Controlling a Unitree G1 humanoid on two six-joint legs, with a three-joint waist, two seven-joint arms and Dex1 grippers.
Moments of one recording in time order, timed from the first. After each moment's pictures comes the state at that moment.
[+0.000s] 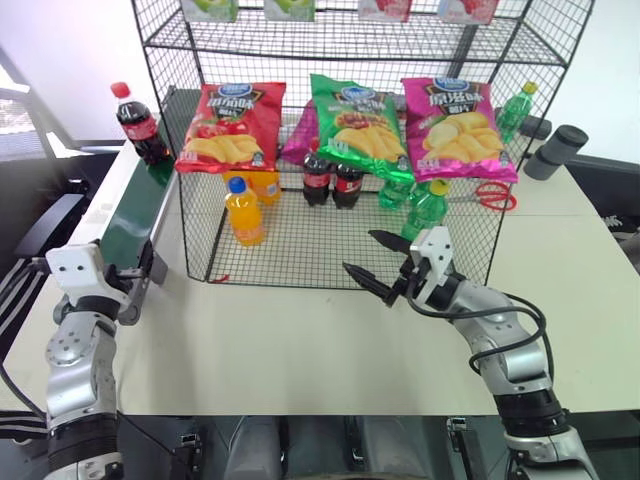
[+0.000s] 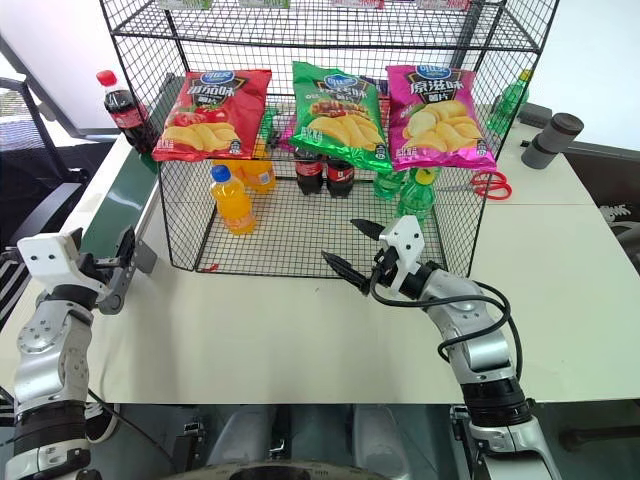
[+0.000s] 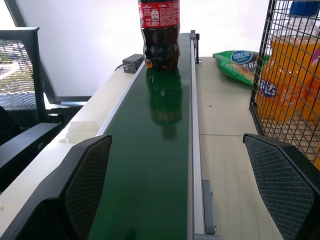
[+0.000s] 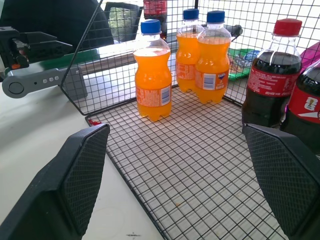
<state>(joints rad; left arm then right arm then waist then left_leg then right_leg) -0.09 0.41 0.45 0.10 -0.31 0.03 -0.28 -0.21 -0.38 0.06 -0.15 0.36 0.20 0.76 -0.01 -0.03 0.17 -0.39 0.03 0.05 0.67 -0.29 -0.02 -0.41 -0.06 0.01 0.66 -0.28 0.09</state>
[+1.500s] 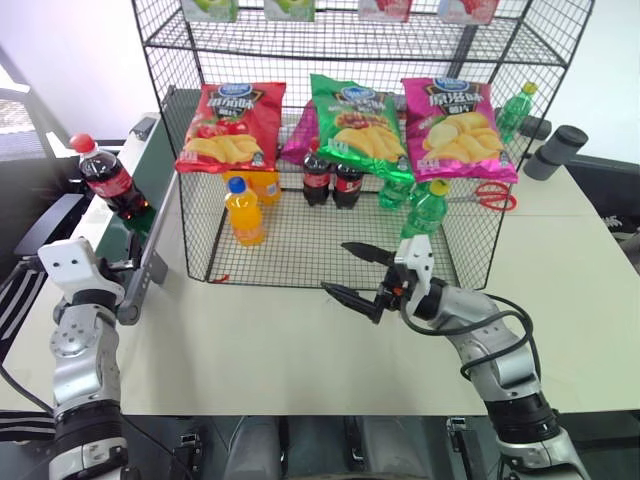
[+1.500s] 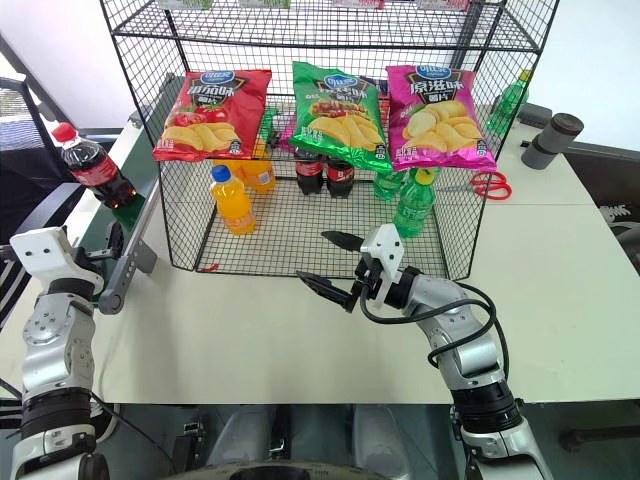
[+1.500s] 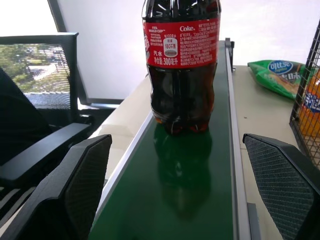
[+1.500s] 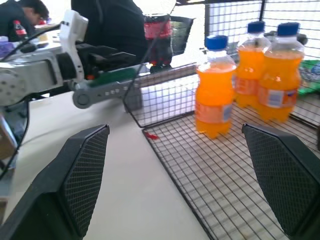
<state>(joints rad) -0.16 0.41 0.46 0.21 -0.29 -0.04 -0.16 -0.20 -0.36 0.13 -0.23 0.42 0.26 0.86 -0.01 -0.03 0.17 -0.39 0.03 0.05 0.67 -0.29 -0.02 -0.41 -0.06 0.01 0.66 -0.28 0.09</state>
